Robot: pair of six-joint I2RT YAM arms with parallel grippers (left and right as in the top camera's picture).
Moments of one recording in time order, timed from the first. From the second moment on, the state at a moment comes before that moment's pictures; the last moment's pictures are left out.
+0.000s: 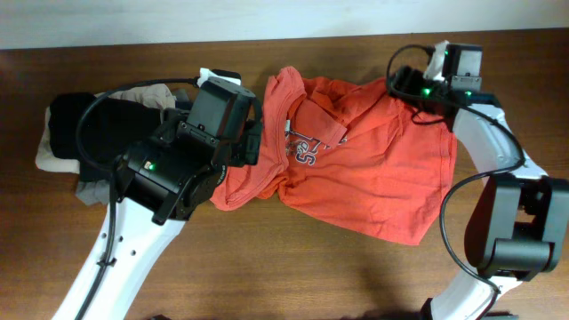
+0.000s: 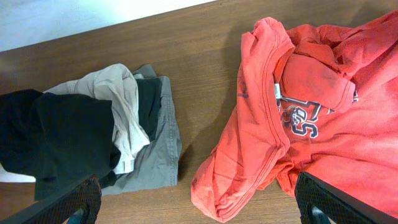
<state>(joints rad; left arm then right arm) -0.55 1.43 1.69 -1.16 -0.41 -0.24 -0.13 1.92 1.43 -0.37 -0.37 0.36</state>
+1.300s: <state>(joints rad) -0.55 2.17 1.69 -0.51 0.12 0.38 -0.06 1.91 1.19 -0.99 -0.31 0.35</state>
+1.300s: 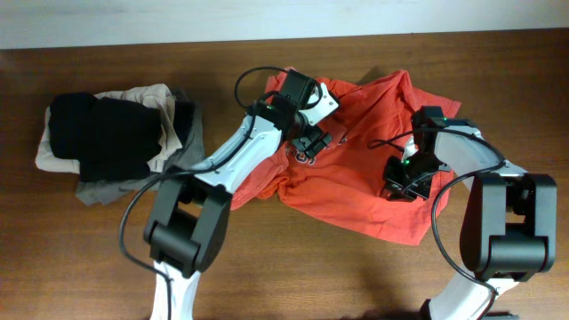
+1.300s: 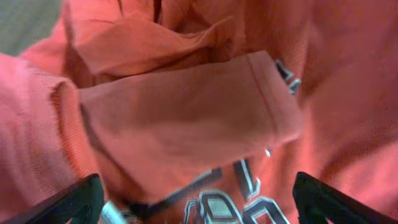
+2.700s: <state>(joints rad) -0.25 2.28 1.85 -0.35 -0.24 -0.04 -0.06 1.91 1.19 -1.02 -0.21 0.36</state>
